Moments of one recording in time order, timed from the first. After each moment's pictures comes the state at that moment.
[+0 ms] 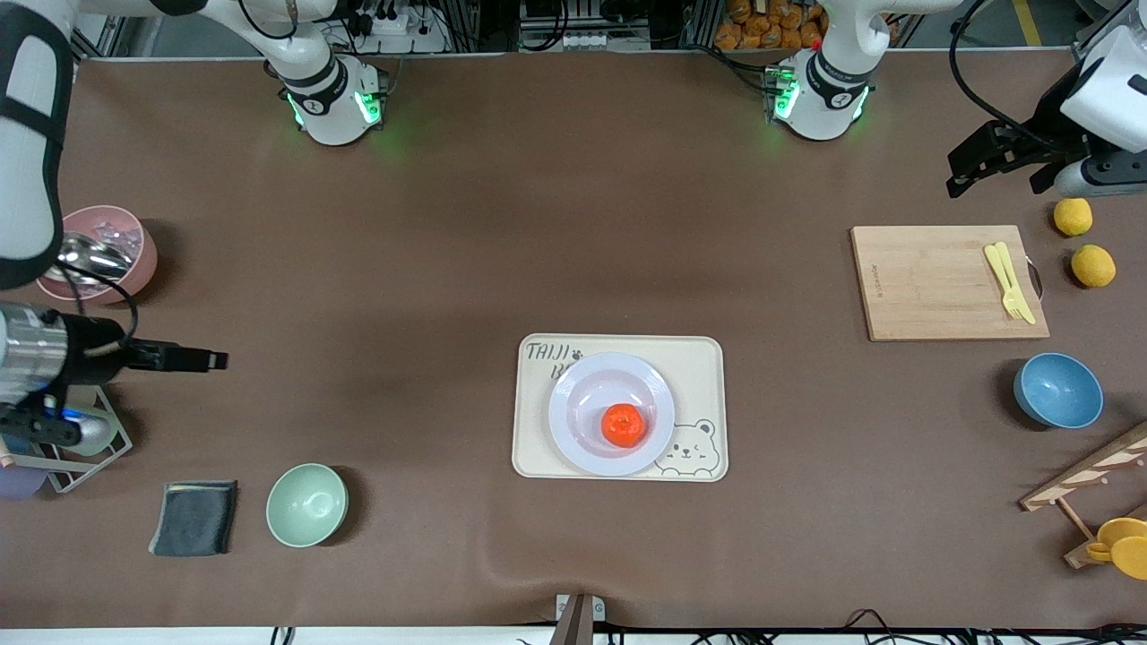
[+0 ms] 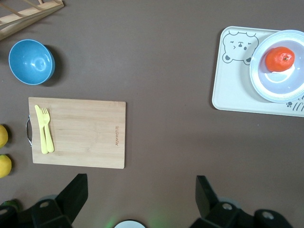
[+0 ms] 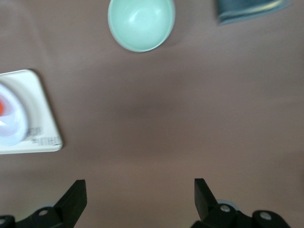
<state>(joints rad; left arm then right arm) -0.08 -0.11 -0.05 -1.60 -0.01 1.49 -0.18 -0.03 0.51 -0.01 -1.07 0.18 1.39 0.13</state>
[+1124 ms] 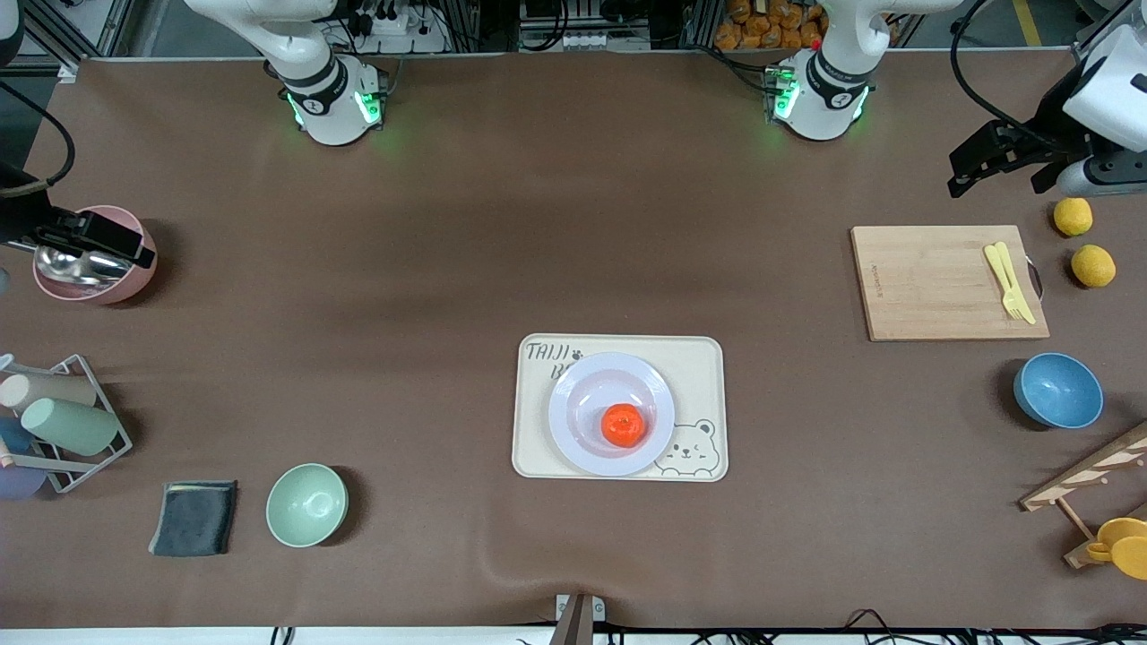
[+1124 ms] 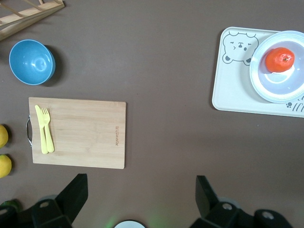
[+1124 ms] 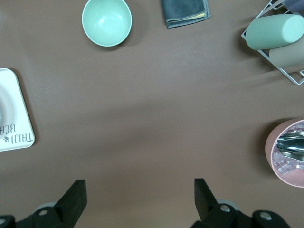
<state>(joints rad) -0.08 -0.11 -0.05 -1.60 -0.01 1.49 -0.18 -0.03 0.05 -0.02 -1.55 0.06 1.54 0.14</state>
